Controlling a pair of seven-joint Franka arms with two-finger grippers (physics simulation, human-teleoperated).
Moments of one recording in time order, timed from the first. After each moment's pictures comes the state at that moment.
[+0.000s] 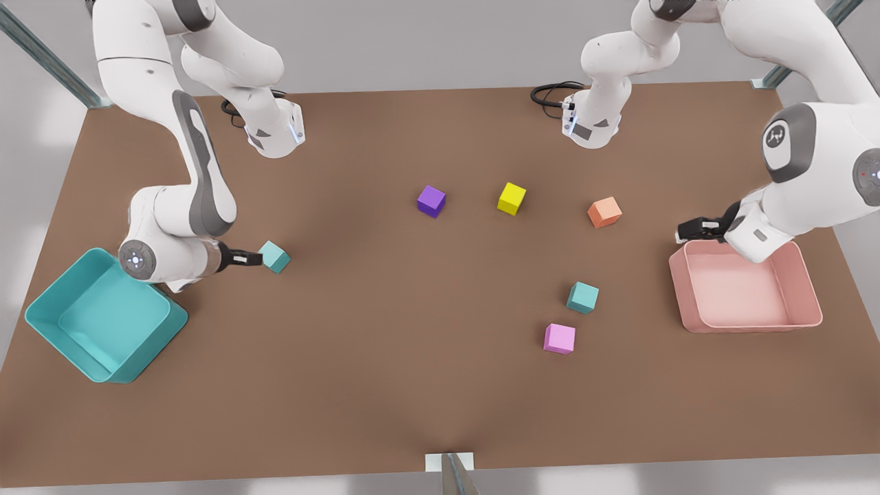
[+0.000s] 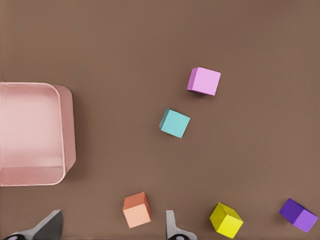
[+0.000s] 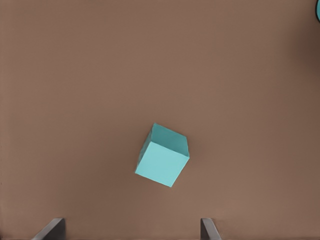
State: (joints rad) left arm 0.15 0.21 -0.16 -1.40 -0.05 1.44 0.00; right arm -0.10 0.20 0.16 -1.97 0.11 1.78 0.19
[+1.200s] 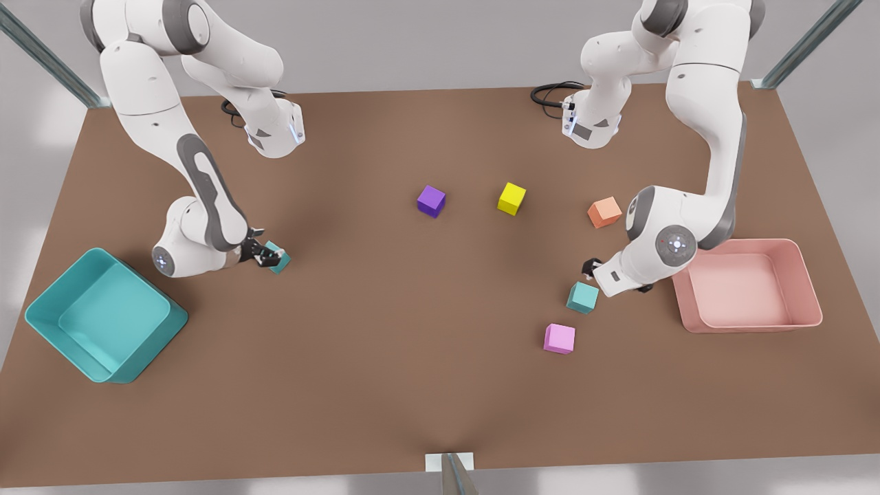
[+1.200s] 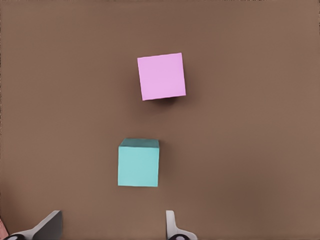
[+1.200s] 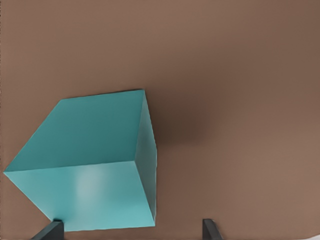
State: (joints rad) left arm 0.10 0.34 -0.33 -1.83 0.11 2.04 0.10; right arm -0.14 0.32 0.09 -2.28 0.38 2.03 0.46
